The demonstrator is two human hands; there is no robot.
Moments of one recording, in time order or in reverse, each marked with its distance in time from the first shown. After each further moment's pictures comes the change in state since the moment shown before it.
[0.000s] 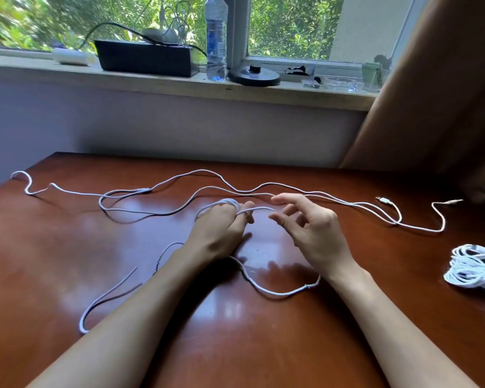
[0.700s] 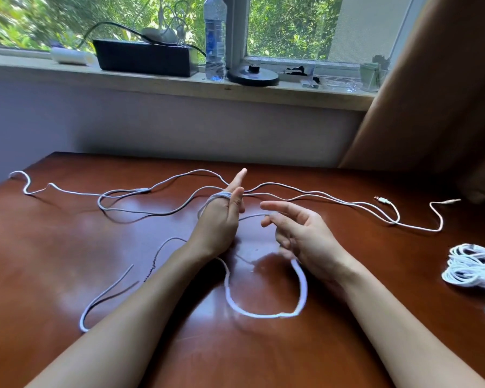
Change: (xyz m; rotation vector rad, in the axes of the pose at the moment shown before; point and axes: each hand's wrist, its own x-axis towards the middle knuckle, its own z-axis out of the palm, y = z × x) left_hand 0.010 -0.007 0.012 -0.387 0.182 0.027; right_hand 0.003 -0.016 0.007 0.919 -0.237 0.655
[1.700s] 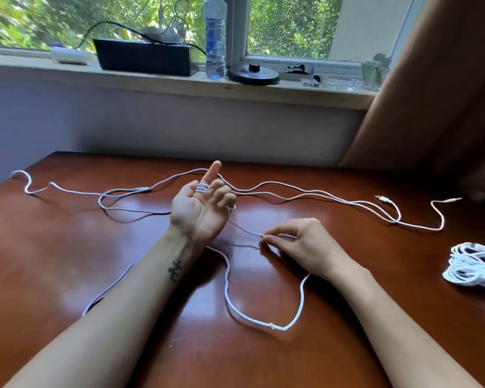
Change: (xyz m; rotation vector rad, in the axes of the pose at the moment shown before) left_hand 0.010 0.024 -0.031 -1.882 0.047 -0.556; right_hand 0.005 0.016 -0.025 -1.009 -0.011 -0.232
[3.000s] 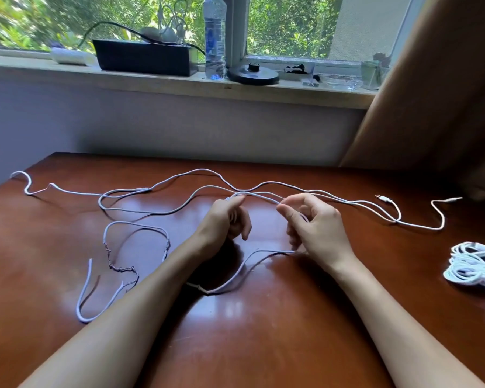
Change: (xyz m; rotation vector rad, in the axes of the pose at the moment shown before) left_hand -0.007 -0.025 -0.010 1.406 -0.101 0.044; right_hand 0.000 -0.020 -0.011 0.348 0.355 0.087
